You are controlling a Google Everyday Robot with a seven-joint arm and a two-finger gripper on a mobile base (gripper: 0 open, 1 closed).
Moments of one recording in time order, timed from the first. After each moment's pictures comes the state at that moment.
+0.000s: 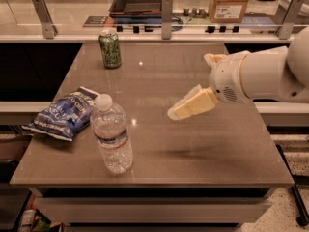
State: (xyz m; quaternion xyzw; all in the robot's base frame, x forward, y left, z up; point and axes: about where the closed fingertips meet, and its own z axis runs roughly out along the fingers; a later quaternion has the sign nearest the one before) arm 0.524 -0.086 0.924 -0.46 0.75 0.12 0.46
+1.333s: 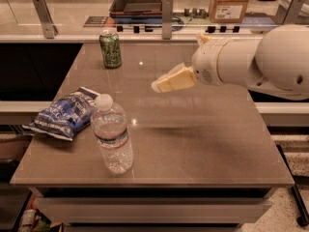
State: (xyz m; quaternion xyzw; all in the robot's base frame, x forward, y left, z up) arm 0.589 -0.063 0.948 -0.41 0.72 0.10 0.55
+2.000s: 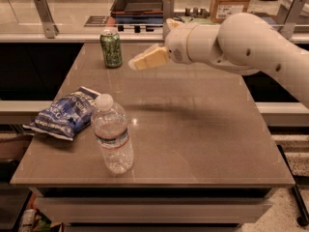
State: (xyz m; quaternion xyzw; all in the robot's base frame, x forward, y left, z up) arm 0.673 0.004 0.955 -0.43 0.67 0.17 0.58
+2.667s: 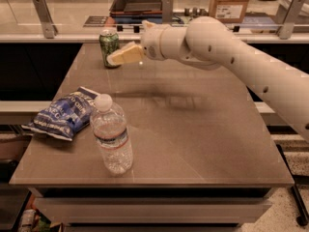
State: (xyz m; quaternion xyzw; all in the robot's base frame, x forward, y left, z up) arm 0.723 0.070 0.937 -0.43 0.65 0.23 0.58
